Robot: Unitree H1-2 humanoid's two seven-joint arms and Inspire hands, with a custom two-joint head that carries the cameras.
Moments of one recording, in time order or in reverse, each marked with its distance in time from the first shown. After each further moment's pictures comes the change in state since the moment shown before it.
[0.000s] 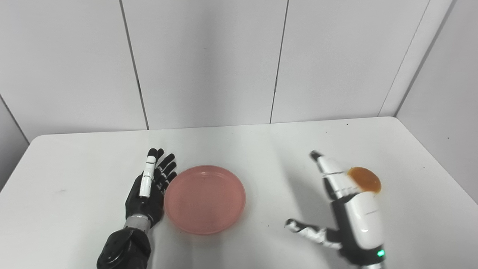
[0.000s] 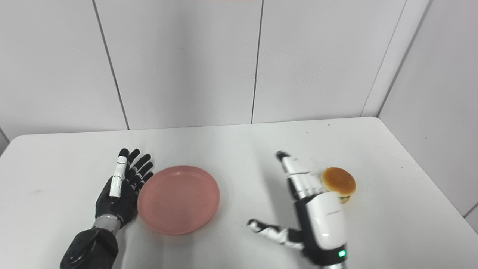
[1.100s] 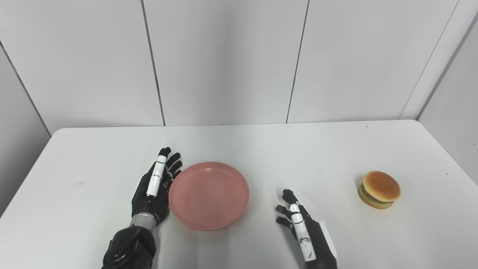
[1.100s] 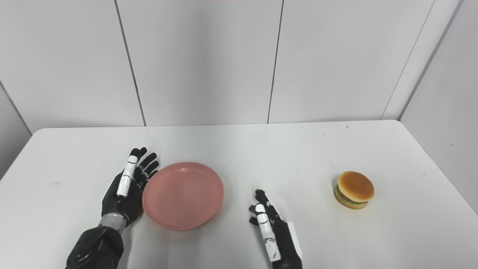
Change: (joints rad) left arm 0.019 0.011 -0.005 -0.043 0.021 0.005 -0.004; right arm 0.111 0.292 0.192 -0.023 0.867 0.462 0.269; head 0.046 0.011
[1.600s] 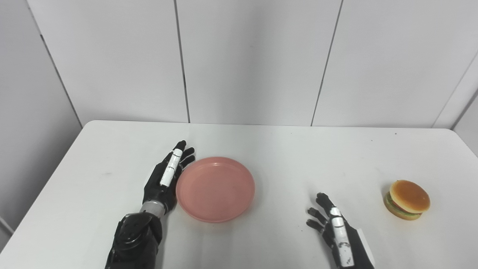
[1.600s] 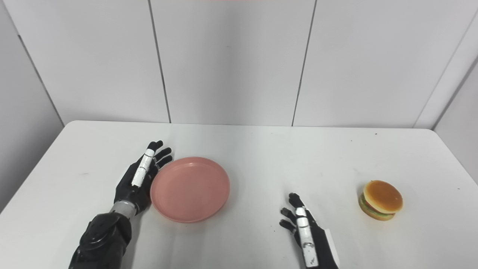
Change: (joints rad) left arm -0.032 0.102 -0.032 0.055 0.063 -0.044 -0.023; right arm 0.000 -0.017 -0.103 0.000 0.103 -0.008 0.084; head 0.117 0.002
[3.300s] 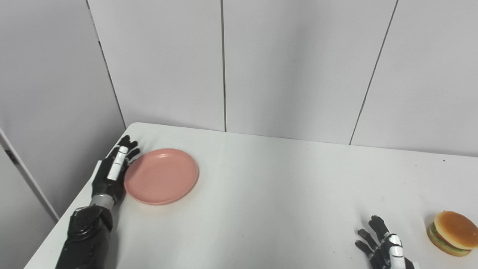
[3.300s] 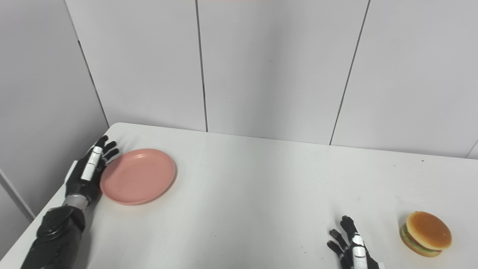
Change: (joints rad) left arm -0.086 0.330 0.192 0.462 -0.096 -0.426 -0.103; right arm -0.003 -0.024 -0.117 0.043 0.099 -0.055 0.082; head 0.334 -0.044
